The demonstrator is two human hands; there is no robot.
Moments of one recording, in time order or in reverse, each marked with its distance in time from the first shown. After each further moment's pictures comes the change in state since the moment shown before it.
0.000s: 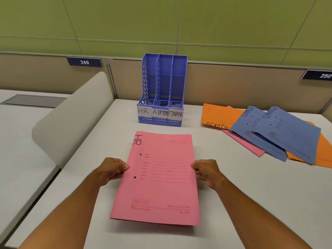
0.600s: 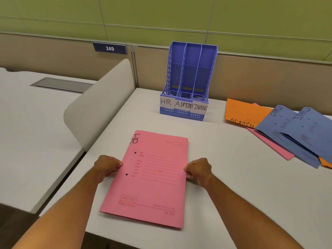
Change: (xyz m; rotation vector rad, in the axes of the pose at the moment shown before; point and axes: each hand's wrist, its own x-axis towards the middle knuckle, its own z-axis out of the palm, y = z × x) left_hand -0.013 -0.045 -0.075 0.029 0.256 -0.103; right_hand -0.014 0.018 0.107 -0.263 0.046 0.074
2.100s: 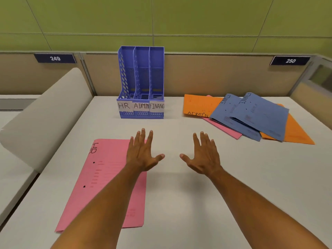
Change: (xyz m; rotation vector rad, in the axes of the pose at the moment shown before) left_hand -0.073 0.082 0.210 1.132 0.083 1.003; right_hand 0.000 0.027 -0.150 -1.063 0.387 -0.602
